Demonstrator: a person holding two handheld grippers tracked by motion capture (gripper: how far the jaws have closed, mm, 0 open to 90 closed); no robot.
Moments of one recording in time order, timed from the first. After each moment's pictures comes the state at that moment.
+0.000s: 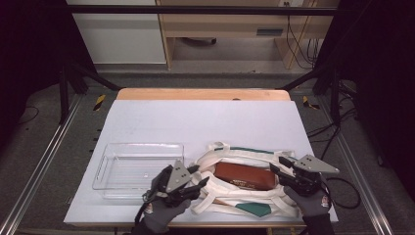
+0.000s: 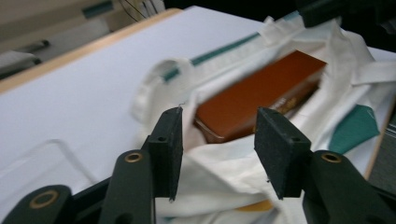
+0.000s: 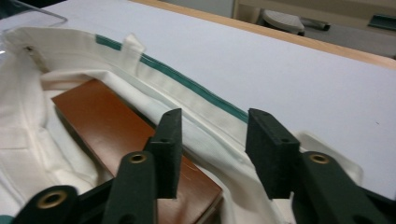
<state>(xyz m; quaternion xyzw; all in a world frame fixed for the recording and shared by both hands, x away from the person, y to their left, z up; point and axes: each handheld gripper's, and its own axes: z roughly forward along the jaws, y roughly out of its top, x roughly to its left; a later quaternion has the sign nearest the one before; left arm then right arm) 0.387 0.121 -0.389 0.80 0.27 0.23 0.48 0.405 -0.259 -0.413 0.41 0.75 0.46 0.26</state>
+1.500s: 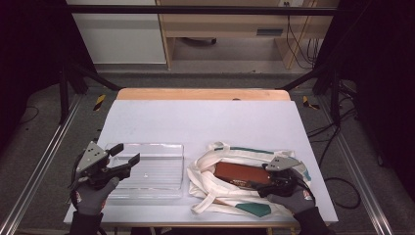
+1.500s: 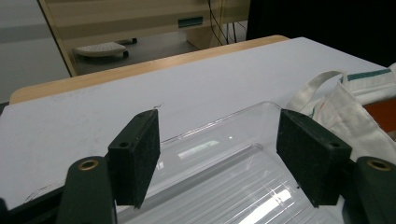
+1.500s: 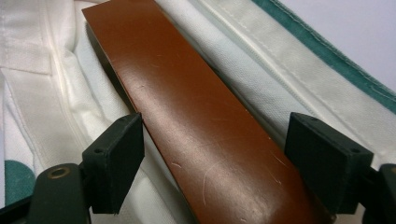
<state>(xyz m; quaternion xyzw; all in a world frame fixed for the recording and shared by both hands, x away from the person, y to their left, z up) 0.416 0.282 -0.382 0.71 0.40 0.27 0.51 0.429 -0.222 -0.449 0.34 0.84 0.38 0.17</state>
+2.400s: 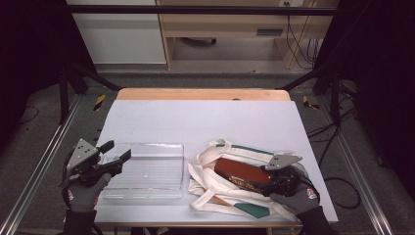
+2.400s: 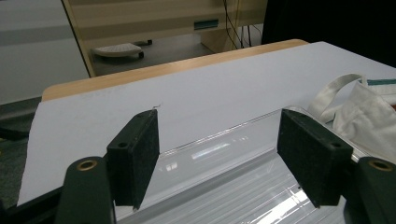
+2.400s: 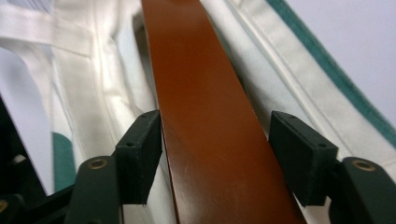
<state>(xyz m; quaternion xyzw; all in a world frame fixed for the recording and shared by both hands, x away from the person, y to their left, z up) 0.420 0.300 -0.379 0.70 0.42 0.28 0.50 0.421 -0.218 -0.418 0.31 0.87 0.35 0.15</state>
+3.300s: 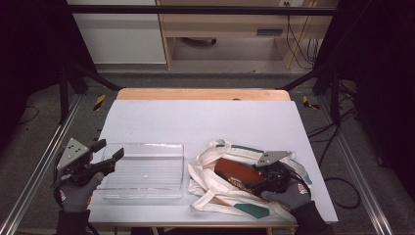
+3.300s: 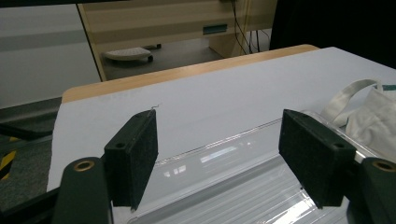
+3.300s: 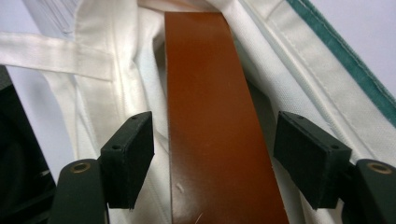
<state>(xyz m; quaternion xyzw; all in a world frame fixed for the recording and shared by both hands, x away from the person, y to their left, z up) 0.420 0.312 -0.375 0.70 0.39 0.28 0.53 0.433 -0.195 -0.419 0.31 0.88 0.35 0.11</state>
